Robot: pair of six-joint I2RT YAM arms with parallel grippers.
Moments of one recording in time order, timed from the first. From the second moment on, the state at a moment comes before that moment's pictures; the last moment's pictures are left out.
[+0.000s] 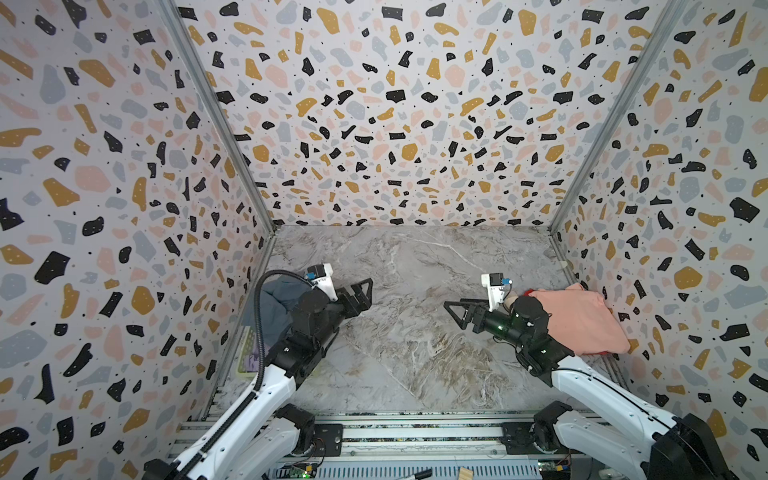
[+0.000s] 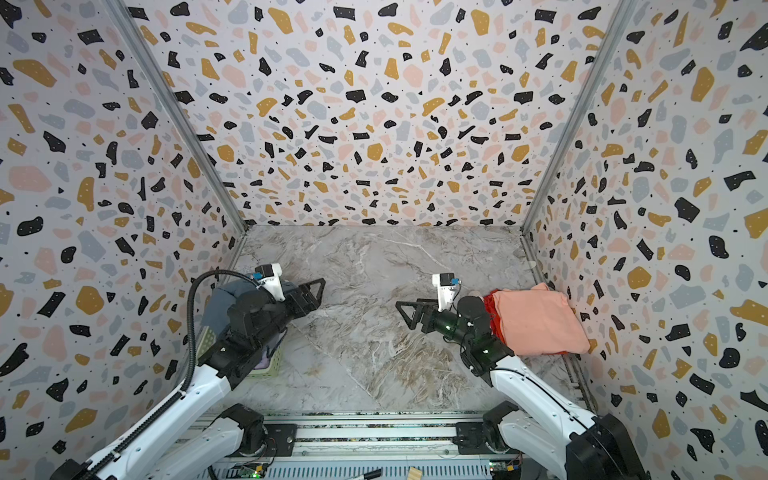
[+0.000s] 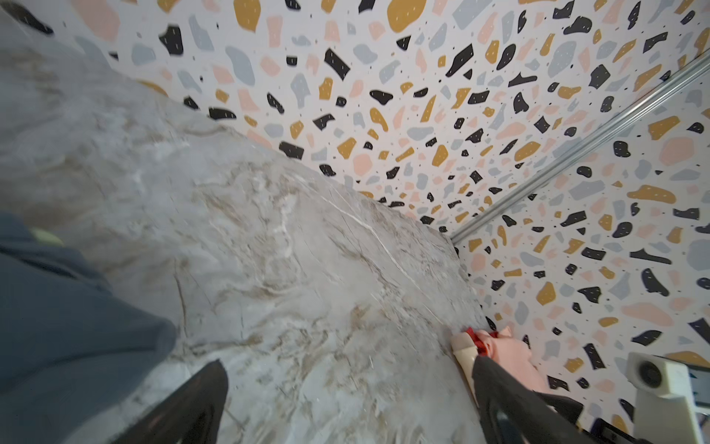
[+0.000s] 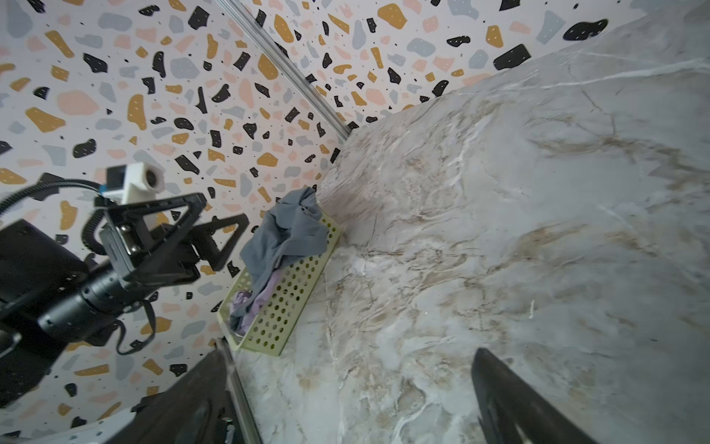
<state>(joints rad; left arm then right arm) -0.43 0.81 0.57 -0.03 0.02 -0.72 0.51 0.96 0.46 0.31 -0.42 0.69</state>
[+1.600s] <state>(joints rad) -0.18 0.90 0.69 -0.14 -0.09 -0.55 0.86 2.54 1.58 1.02 -0.72 1.01</state>
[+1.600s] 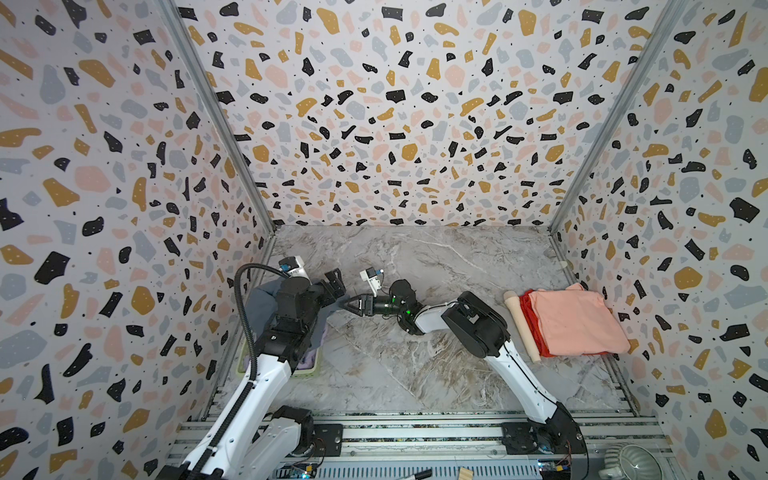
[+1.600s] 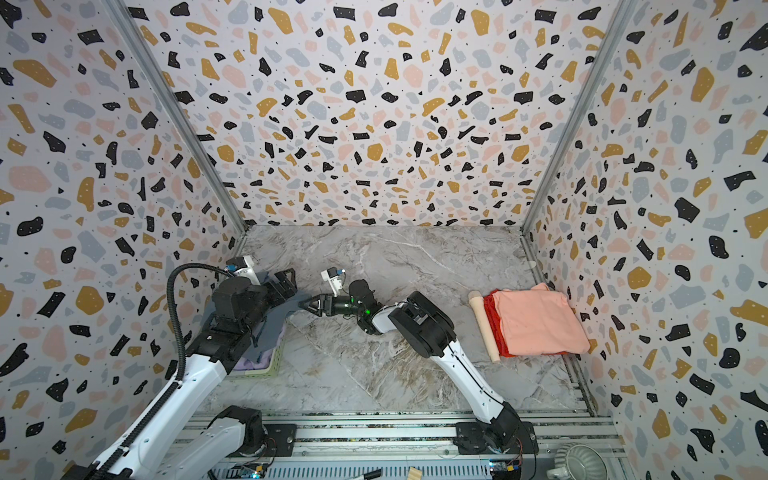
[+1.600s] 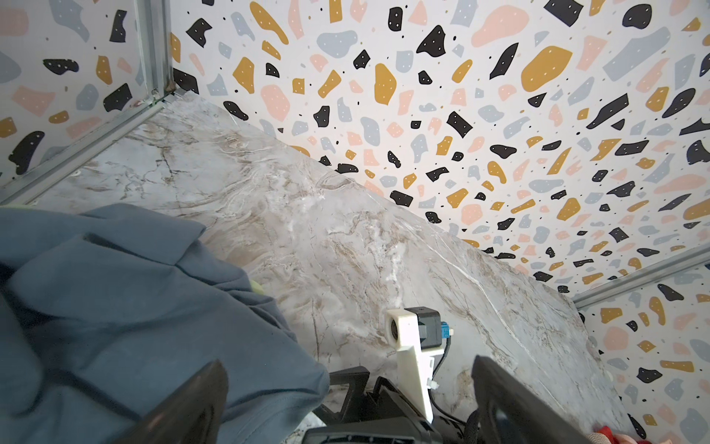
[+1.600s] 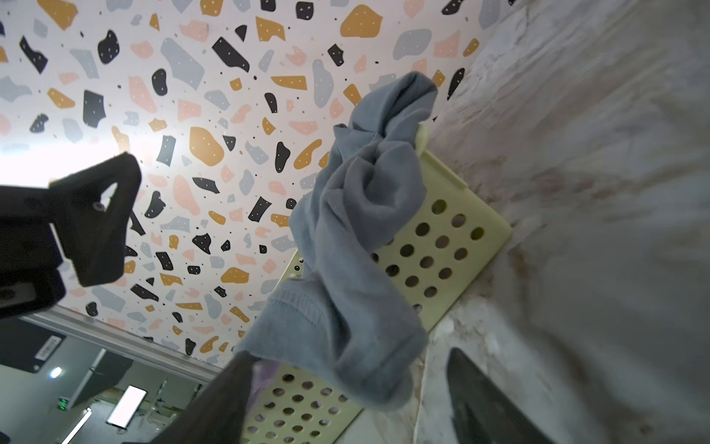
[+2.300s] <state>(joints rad) -0.15 0.85 0.74 -0.22 -0.09 -0.46 0.78 1.97 1.45 0.69 -0.69 0.64</state>
